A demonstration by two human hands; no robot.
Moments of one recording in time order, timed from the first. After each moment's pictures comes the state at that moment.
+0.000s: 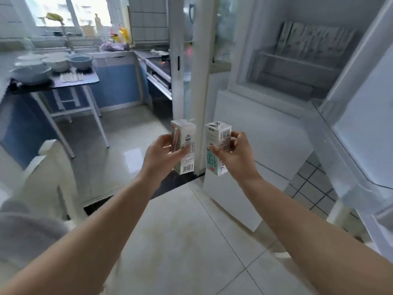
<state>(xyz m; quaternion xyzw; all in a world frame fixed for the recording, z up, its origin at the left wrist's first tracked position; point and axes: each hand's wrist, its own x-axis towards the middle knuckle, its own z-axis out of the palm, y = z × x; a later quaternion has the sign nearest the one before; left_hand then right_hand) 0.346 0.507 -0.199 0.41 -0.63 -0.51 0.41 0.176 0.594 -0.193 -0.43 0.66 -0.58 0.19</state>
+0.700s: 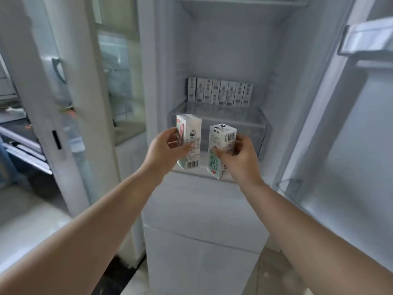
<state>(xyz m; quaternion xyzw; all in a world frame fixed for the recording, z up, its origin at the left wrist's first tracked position) 0.002 0.246 -0.085 0.13 -0.73 -0.59 0.31 -0.090 0.407 -0.098 -0.24 0.74 -0.62 -0.07</state>
